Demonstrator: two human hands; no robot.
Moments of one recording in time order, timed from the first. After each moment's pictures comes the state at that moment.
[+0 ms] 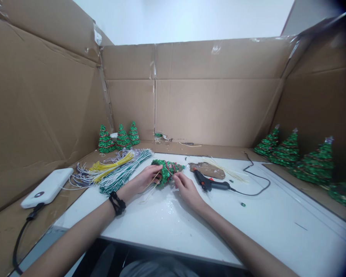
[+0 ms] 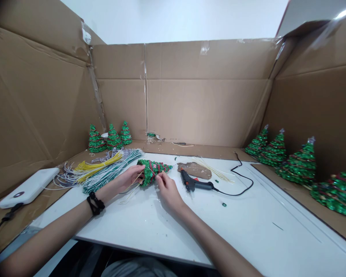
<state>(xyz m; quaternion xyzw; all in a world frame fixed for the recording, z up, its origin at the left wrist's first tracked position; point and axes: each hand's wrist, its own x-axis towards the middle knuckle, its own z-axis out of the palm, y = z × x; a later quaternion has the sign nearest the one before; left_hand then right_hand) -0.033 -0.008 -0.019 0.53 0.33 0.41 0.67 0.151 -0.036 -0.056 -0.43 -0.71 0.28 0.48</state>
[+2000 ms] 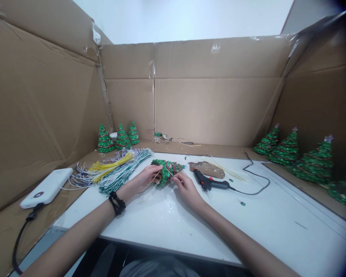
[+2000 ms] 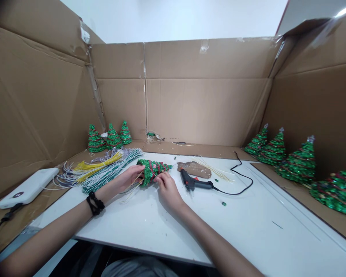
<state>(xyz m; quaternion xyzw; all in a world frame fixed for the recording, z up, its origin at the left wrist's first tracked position) -0.032 -0.009 -0.018 0.54 0.33 0.41 0.66 0.153 -0.030 -0.059 -0.41 -0.74 0.22 0.48</state>
